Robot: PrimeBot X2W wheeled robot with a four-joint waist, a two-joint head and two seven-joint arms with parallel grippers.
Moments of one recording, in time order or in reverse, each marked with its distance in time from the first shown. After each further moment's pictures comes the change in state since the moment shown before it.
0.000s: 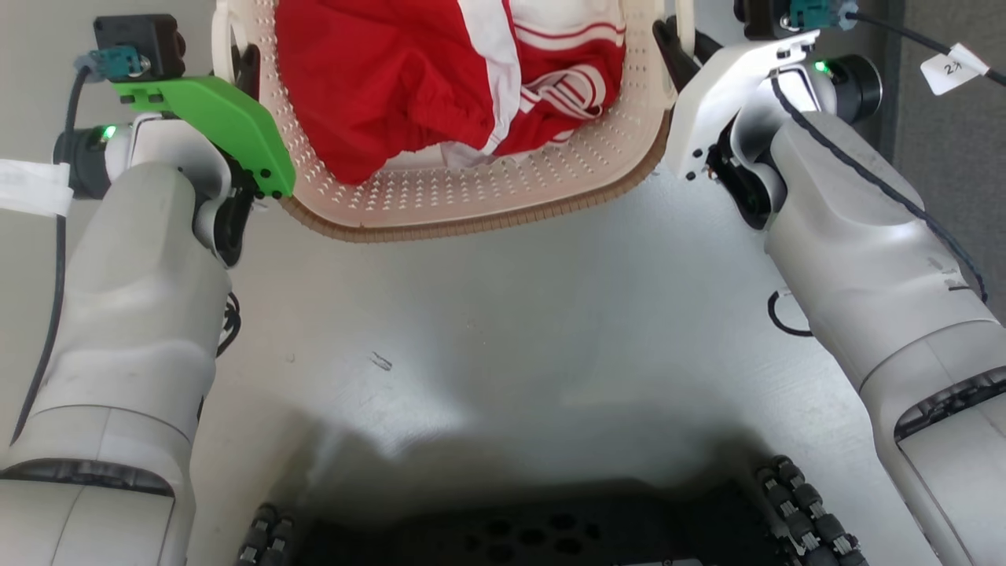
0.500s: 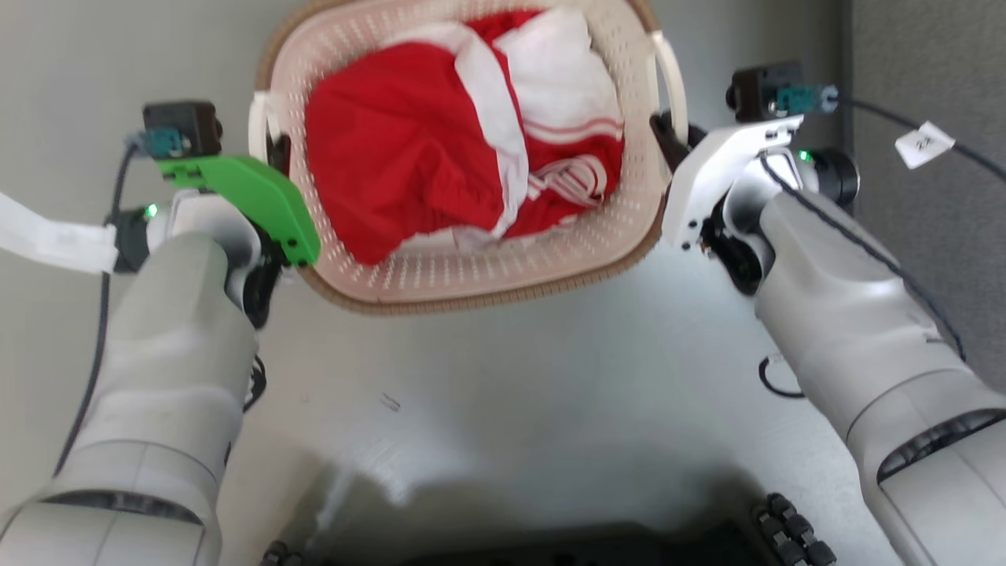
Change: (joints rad) left arm 0.064 -0.036 -0.003 0.111 -0.026 -0.012 -0.025; right arm 0.091 0.019 0.005 0.086 0.069 0.013 -0.016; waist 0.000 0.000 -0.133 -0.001
